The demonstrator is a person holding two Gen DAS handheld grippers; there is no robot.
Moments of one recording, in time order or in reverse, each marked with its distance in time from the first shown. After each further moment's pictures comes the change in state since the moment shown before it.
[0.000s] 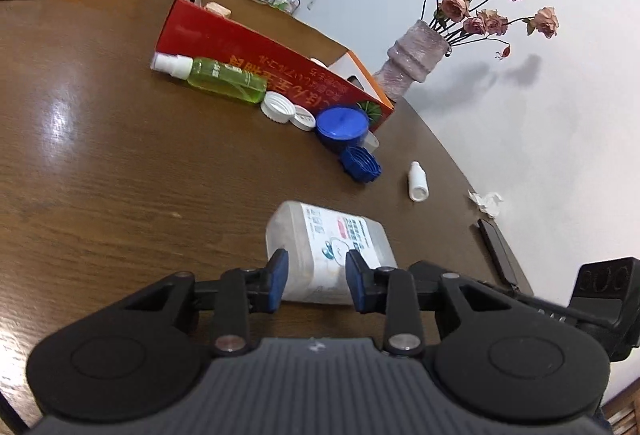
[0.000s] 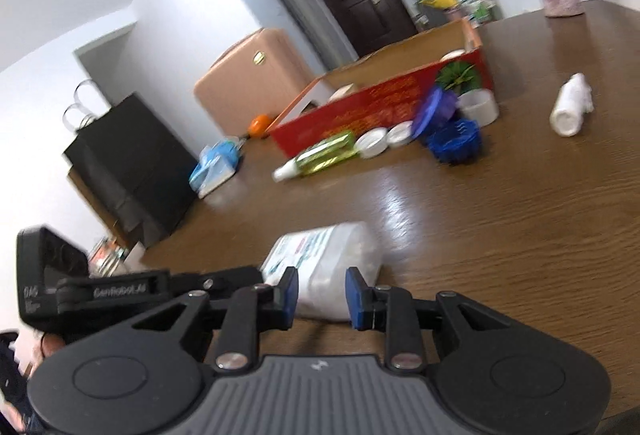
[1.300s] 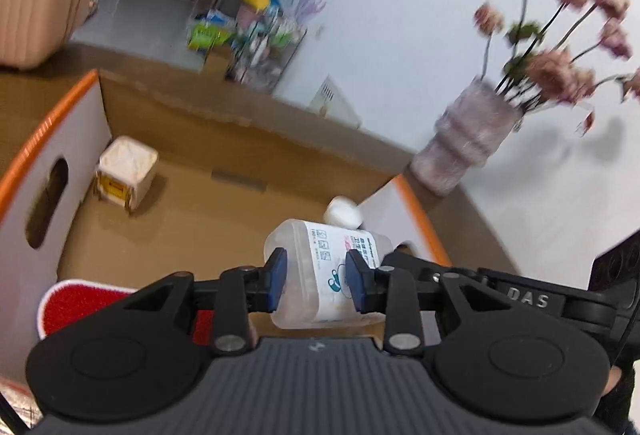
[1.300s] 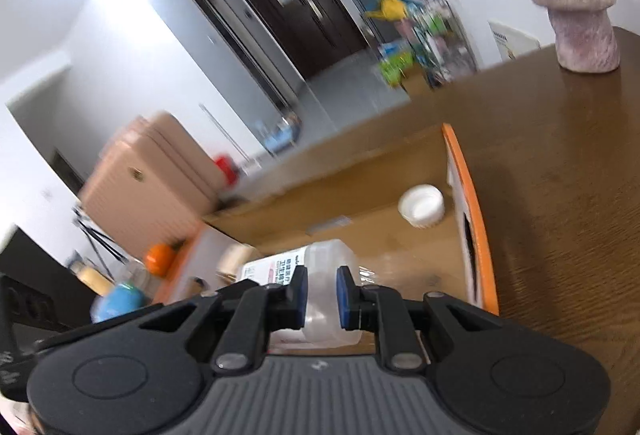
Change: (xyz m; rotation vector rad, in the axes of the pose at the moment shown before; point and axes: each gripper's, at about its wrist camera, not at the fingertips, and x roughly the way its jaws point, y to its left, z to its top) left arm 0.229 0.011 0.243 0.044 -0.027 0.067; right arm 0.200 -0.107 0.255 0.081 -0.008 -0.142
